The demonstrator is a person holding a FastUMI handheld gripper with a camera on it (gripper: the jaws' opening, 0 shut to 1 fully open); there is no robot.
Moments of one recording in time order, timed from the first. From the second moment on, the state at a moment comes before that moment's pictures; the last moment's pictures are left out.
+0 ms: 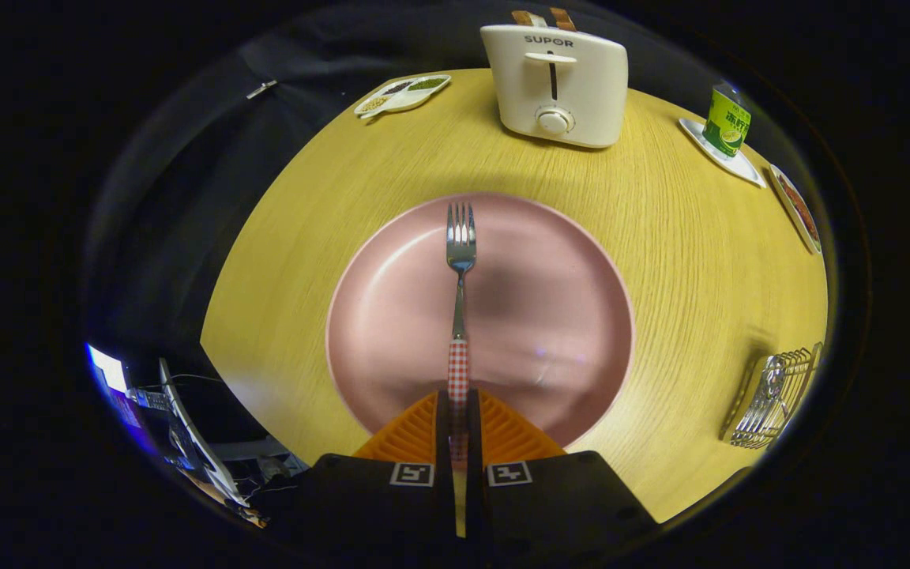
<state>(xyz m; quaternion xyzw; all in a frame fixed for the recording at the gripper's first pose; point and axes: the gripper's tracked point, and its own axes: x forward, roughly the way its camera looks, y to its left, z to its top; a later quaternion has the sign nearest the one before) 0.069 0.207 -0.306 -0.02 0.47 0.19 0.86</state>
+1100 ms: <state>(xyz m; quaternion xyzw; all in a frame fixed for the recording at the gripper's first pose) -0.018 0.018 -0.174 0.01 0.46 0.20 0.86</state>
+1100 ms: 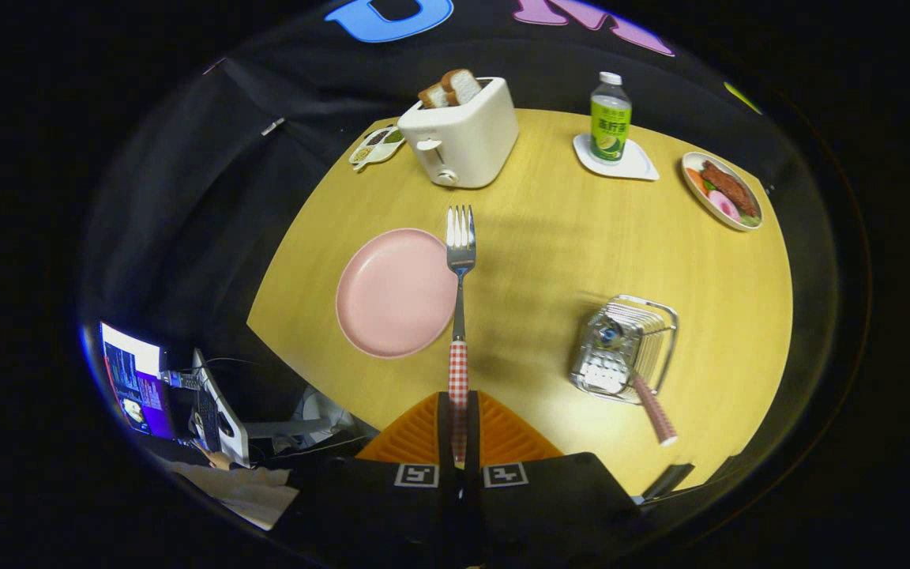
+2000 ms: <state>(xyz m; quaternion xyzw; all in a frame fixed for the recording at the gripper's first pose) -0.033 -0.128 -0.176 -0.07 0.62 0.21 0.76</state>
